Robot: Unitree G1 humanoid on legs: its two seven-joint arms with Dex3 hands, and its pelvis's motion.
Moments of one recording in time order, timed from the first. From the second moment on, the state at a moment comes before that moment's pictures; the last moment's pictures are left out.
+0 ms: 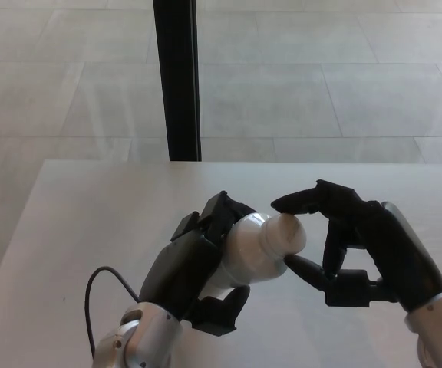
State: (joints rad) left_arm -0.25 0.17 -0.36 0.08 0.43 -0.01 0.02; right_arm -0.15 -0.25 0.17 -0.25 -0.33 0.03 0.10
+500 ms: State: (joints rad) left_arm -0.24 0.17 -0.36 0.08 0.42 -0.01 0.01; right_arm -0.21 -0.34 0.19 -0.29 -0.40 0.04 0.12
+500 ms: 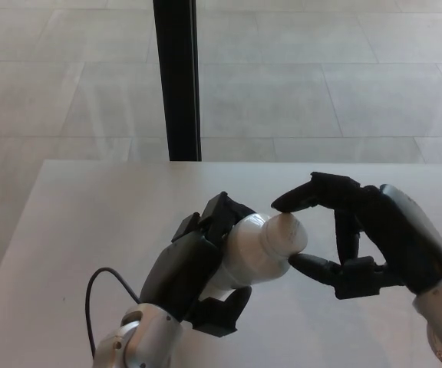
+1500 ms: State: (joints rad) left_arm -0.23 0.15 -0.33 0.09 0.40 -0.02 0.00; right_arm -0.33 -0.55 0.30 -0.27 -0.52 -0.16 0.15
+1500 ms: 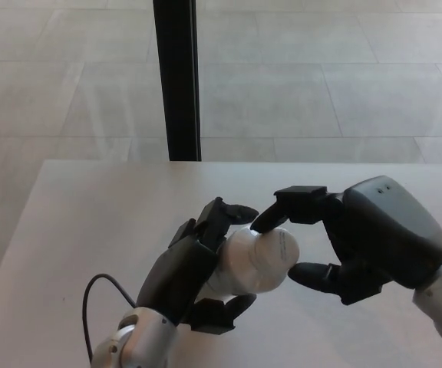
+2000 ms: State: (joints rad) left_arm -0.23 0.17 -0.34 0.10 0.41 -0.04 0.01; right_arm -0.41 -0.60 0.31 -0.25 -0.57 -0.28 0.17
